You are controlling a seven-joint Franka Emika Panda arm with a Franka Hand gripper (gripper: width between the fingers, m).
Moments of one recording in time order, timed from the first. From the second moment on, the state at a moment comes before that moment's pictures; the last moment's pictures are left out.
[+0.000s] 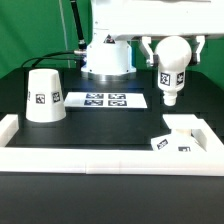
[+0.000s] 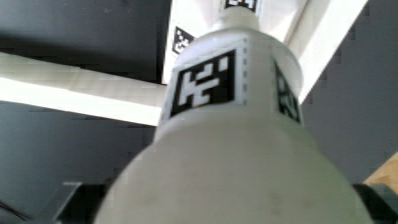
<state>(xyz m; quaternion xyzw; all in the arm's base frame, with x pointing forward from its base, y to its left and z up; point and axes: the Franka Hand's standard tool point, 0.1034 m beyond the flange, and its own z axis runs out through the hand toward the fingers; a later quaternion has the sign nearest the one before) 0.572 0.083 0.147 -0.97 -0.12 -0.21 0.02</state>
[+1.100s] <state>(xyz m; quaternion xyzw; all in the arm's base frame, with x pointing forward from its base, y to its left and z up) 0.606 0.087 0.145 -0.97 -0.16 -0.21 0.01</state>
